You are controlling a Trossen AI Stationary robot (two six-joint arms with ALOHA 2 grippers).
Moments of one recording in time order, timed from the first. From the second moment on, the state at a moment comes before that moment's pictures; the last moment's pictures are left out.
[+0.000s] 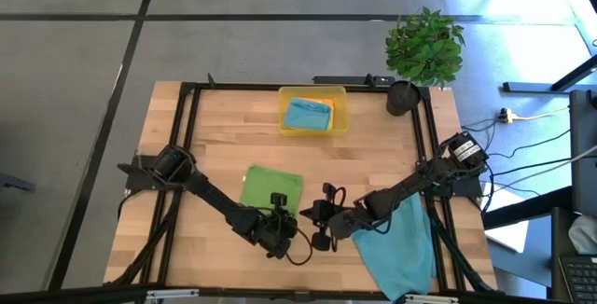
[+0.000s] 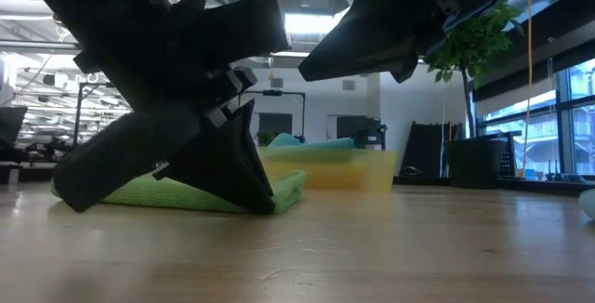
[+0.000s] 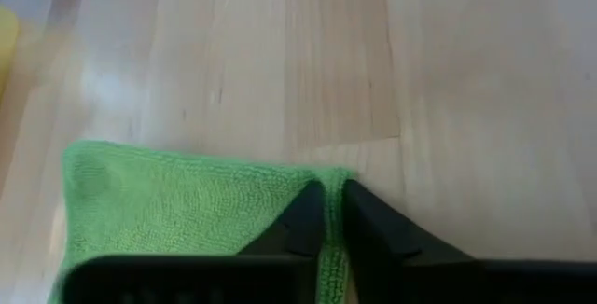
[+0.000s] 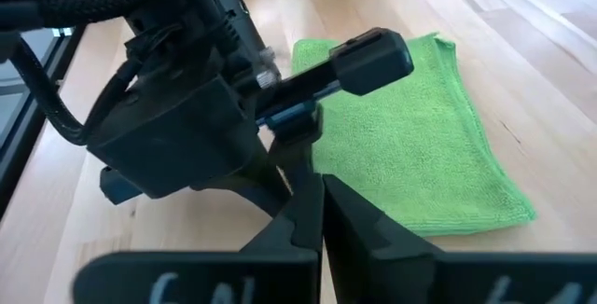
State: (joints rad) left arm -0.52 2.05 1.20 -0.29 -0.64 -0.28; right arm 0.49 1.83 1.03 0.18 0.56 0.44
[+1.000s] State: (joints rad) left arm -0.76 1.80 1.17 -0.47 -0.65 -0.23; right arm 0.49 1.99 1.04 0.31 0.37 0.09
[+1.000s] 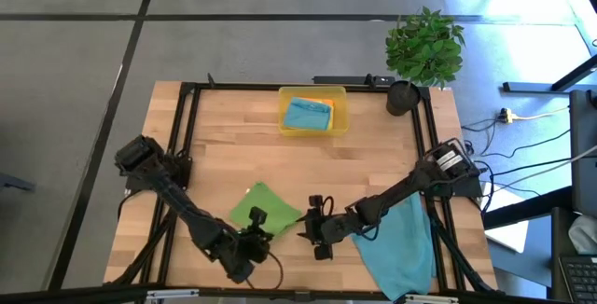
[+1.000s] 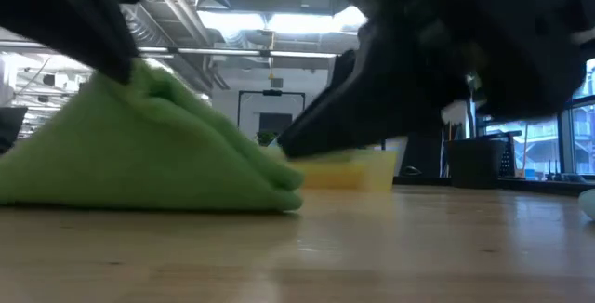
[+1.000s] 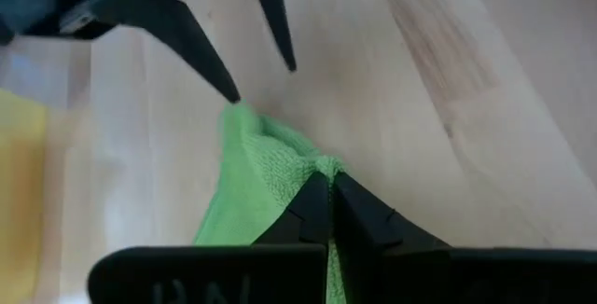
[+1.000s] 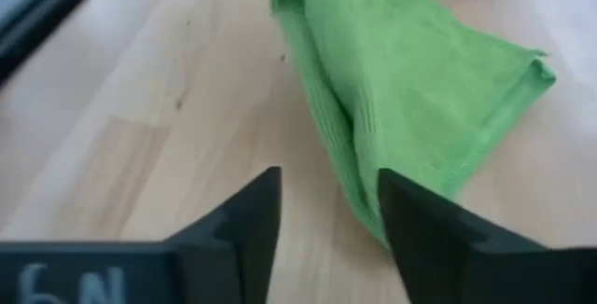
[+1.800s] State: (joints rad) left arm -0.86 1.67 0.97 -0.40 -0.72 -0.41; right arm 0.50 2.20 1.30 0.10 0.52 -0.22
